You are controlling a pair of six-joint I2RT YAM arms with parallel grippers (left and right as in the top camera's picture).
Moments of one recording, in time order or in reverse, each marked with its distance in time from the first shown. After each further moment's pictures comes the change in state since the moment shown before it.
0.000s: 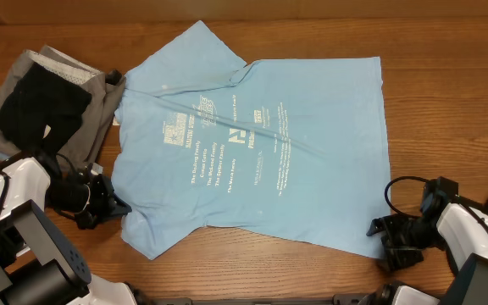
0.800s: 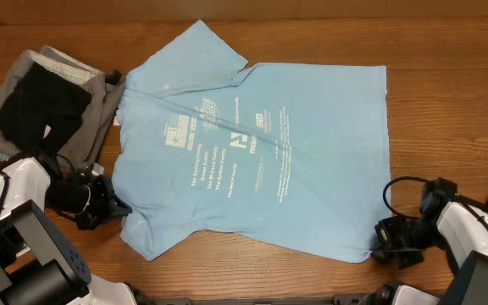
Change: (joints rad) left arm 0.000 0.000 0.000 -0.016 0.000 0.024; right arm 0.000 0.010 0.011 -0.036 -0.013 -0.060
